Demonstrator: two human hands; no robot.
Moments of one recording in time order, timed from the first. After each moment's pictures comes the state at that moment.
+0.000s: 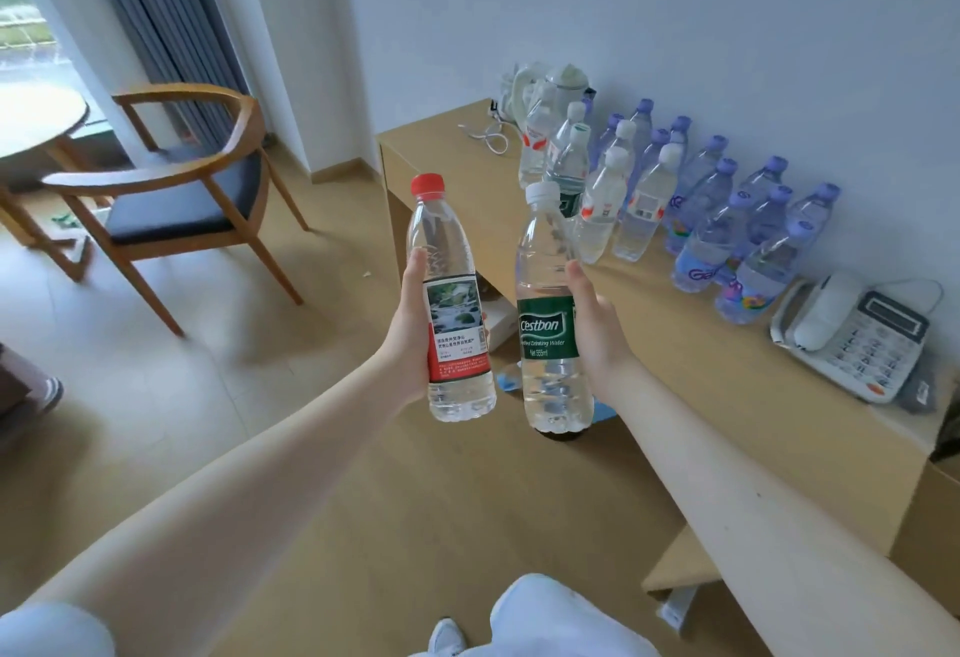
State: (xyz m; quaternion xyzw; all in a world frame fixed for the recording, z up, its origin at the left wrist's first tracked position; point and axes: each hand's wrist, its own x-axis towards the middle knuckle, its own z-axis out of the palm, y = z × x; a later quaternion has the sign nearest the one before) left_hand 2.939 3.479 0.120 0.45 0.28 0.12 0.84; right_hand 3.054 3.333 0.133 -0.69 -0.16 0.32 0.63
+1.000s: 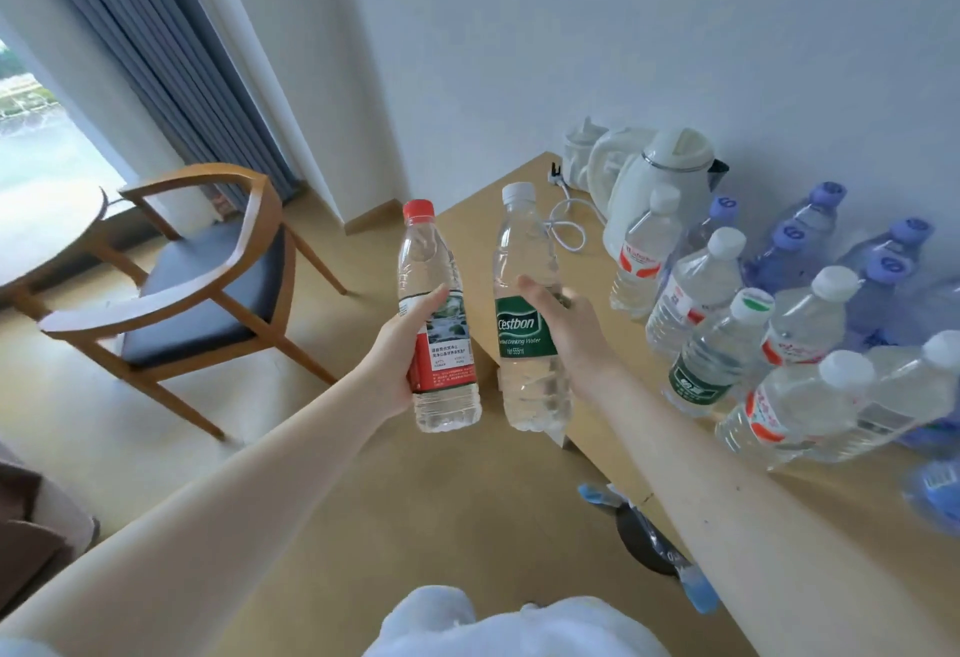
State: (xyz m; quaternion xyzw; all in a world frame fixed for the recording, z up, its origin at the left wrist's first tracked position) left_hand 3.161 3.798 0.120 0.46 0.42 0.08 0.78; right_hand 3.285 3.668 0.118 -0.62 -0.14 0.39 0.67
